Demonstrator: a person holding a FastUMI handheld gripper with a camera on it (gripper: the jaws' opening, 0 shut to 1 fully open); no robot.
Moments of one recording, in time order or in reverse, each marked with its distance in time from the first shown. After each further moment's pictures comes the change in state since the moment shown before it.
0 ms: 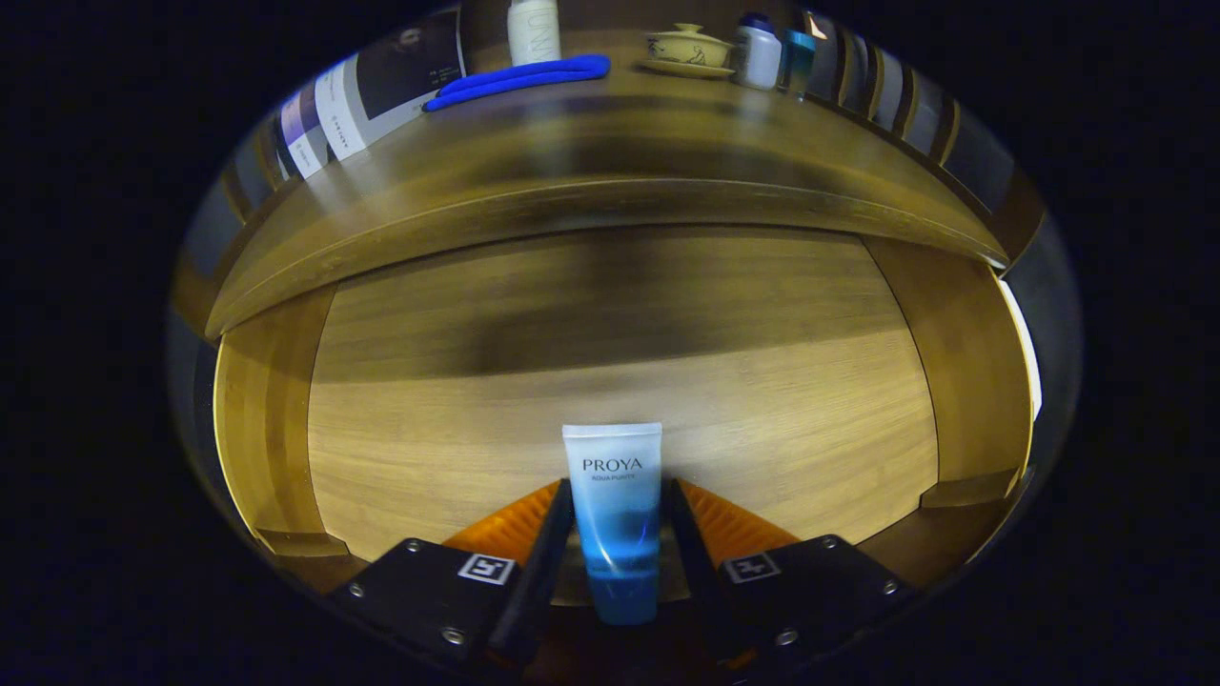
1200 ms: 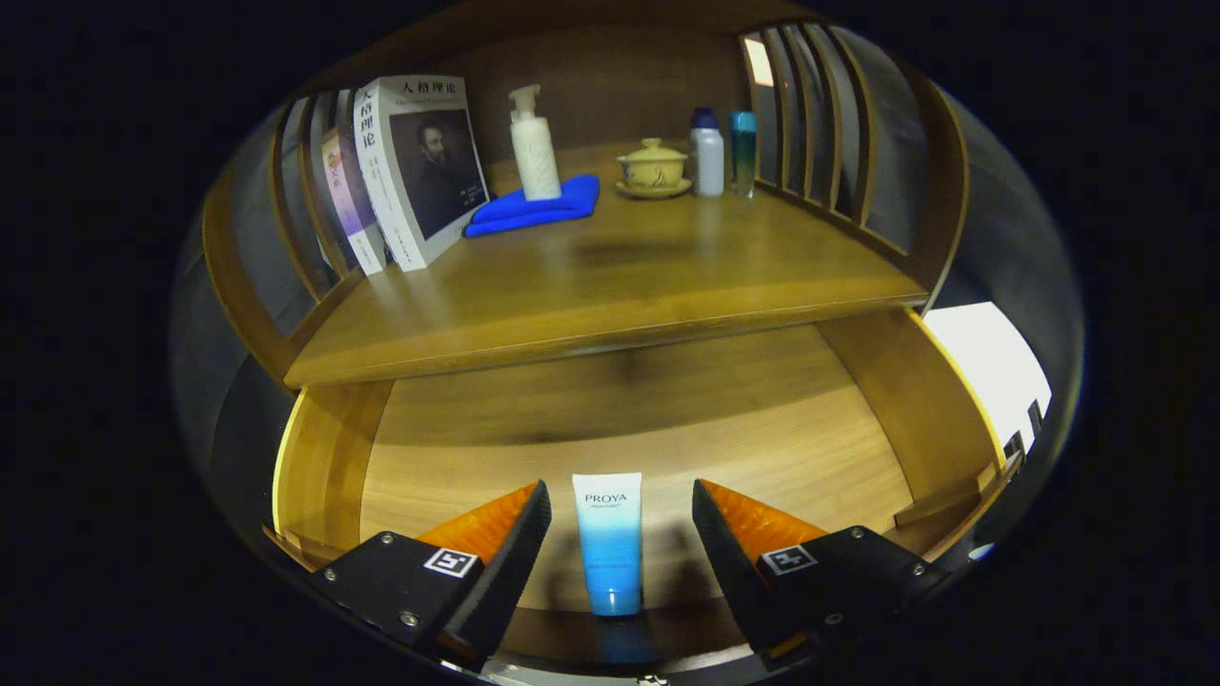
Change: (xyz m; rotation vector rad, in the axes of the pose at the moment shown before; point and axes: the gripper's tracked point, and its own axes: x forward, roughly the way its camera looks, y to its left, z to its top) arm -0.055 -0.013 0.032 0.032 -0.303 0.045
